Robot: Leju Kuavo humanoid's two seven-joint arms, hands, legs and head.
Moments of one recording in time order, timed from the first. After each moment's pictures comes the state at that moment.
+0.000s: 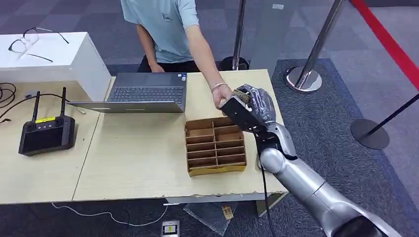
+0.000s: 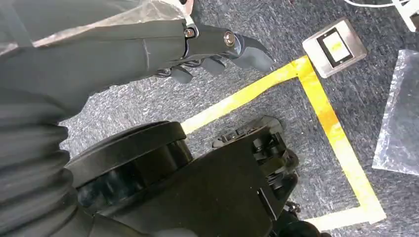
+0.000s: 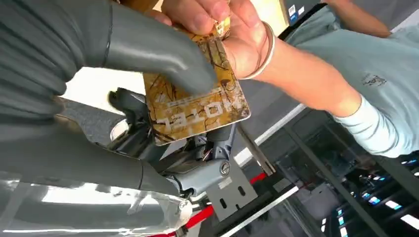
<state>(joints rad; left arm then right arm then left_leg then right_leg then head) -0.12 0.03 -1.19 -0.22 0.68 0.26 -0.03 -0.63 -0.25 0.72 -1.30 0.48 -0.57 0.30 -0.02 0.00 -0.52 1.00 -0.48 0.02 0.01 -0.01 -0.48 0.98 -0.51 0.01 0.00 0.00</state>
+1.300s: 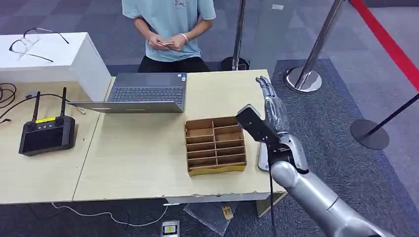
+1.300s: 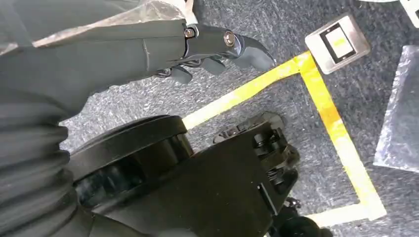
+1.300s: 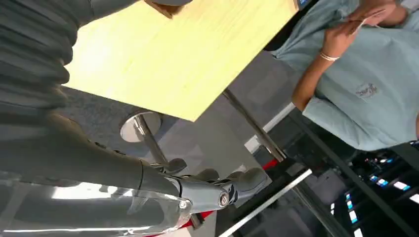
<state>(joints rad) -0.12 0.02 -1.19 -0.22 0.70 0.26 -0.03 -0.49 -0.33 0.65 -1.46 0.51 -0.61 0.33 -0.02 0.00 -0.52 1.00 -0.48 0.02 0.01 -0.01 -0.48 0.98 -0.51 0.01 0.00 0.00</state>
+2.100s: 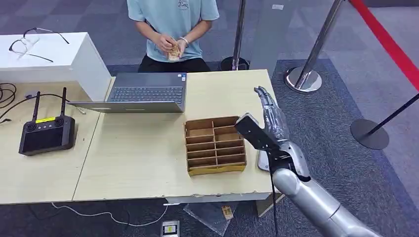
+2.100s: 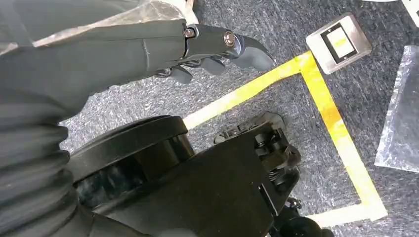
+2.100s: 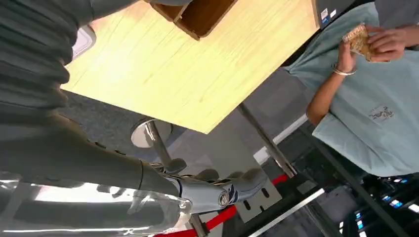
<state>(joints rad) -0.12 0.02 -1.19 -0.22 0.70 0.26 -0.02 -0.45 -0.34 0.64 -1.48 0.53 -0.56 0.35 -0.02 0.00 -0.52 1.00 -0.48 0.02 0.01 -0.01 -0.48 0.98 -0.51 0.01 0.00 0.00</state>
